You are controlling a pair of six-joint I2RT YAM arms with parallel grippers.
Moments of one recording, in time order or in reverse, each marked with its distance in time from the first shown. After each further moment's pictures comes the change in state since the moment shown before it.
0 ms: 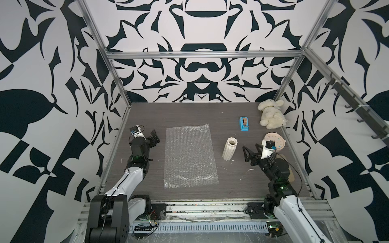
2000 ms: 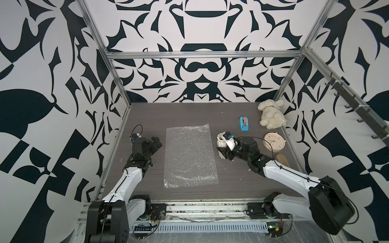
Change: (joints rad) left arm -0.003 -0.046 0.062 -0.461 0.140 -0.361; right arm 0.456 0.724 0.538 -0.159 0.084 -0.509
